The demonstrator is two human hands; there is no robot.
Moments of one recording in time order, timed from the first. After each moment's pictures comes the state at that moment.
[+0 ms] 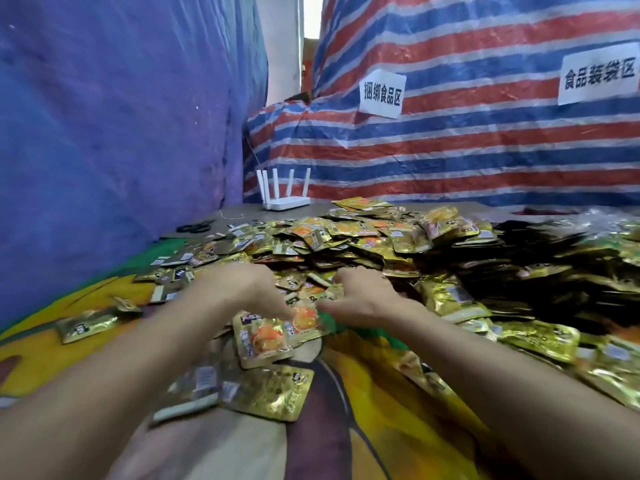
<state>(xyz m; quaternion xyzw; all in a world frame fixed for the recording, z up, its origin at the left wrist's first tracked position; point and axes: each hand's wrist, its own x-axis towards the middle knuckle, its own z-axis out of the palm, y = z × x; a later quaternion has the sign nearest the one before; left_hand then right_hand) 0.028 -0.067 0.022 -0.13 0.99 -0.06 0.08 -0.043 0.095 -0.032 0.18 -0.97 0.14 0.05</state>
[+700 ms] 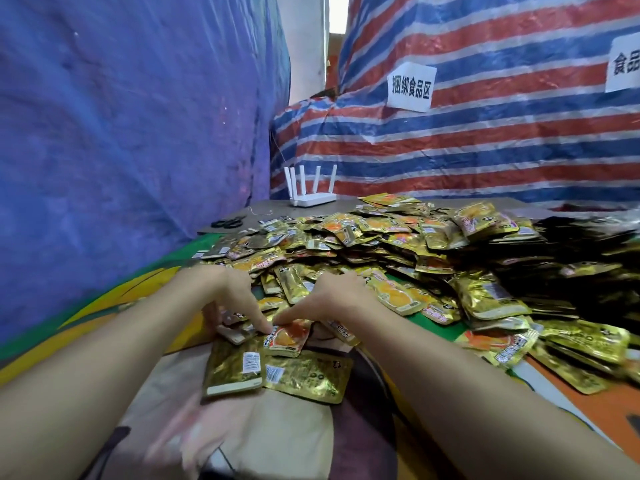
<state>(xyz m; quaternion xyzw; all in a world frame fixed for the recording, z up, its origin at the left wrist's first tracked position) 0.019 -0.163 0.003 -0.18 0.96 0.09 0.18 -0.012 0.005 -0.024 0.10 -0.98 0.15 -0.08</state>
